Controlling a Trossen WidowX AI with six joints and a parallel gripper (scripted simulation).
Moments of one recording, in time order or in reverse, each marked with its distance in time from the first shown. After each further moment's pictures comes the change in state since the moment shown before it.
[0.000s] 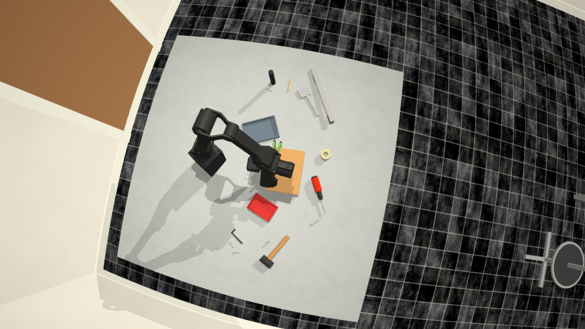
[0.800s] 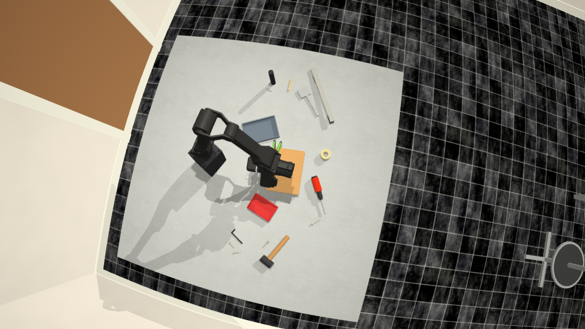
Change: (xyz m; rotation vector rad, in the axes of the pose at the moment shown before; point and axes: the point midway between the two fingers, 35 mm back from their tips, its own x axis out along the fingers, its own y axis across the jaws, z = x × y) arm 0.001 0.000 0.000 0.000 0.000 -0.002
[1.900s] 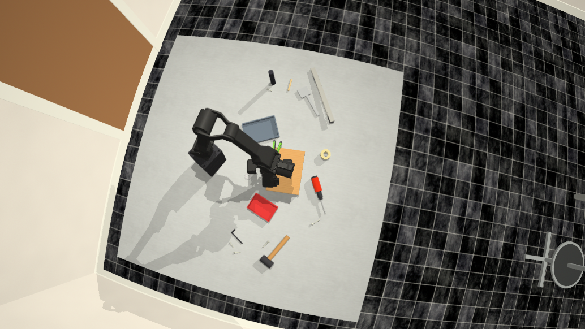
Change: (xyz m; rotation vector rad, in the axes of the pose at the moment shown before) arm 0.000 0.000 0.000 -0.137 0.000 -0.001
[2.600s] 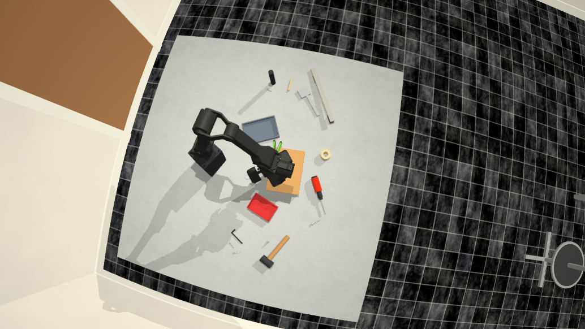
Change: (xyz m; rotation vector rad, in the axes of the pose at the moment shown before) arm 0.000 0.000 0.000 -0.509 0.001 -0.001
